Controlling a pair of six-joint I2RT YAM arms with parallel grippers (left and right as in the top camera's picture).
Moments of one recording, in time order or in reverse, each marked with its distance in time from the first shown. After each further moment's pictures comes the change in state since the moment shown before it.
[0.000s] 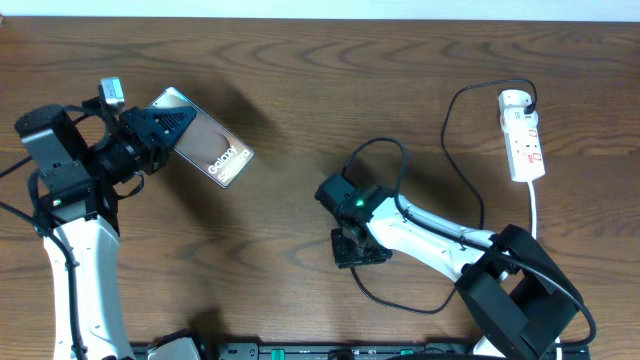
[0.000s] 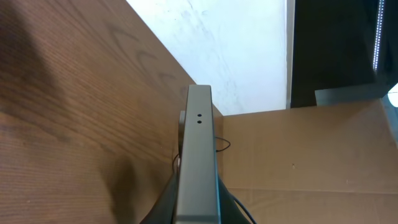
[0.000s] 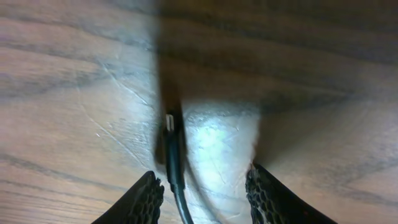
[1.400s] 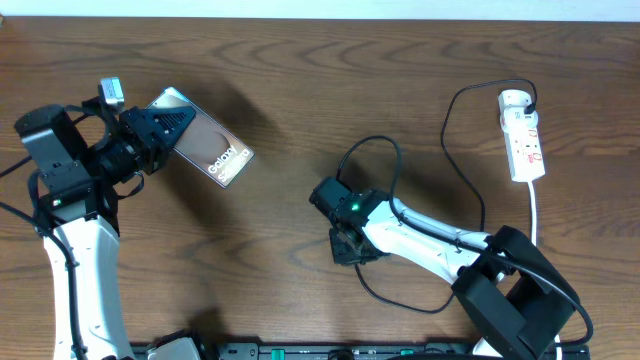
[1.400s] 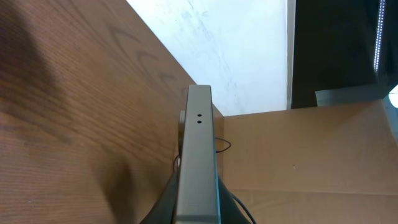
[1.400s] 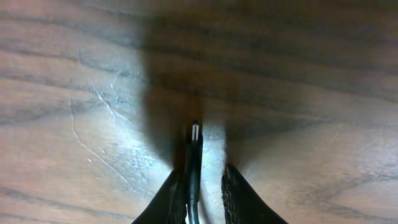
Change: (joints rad) left arm 0.000 0.000 0.000 0.000 -0.004 0.000; right arm 0.026 0.007 0.001 0.026 0.108 0.008
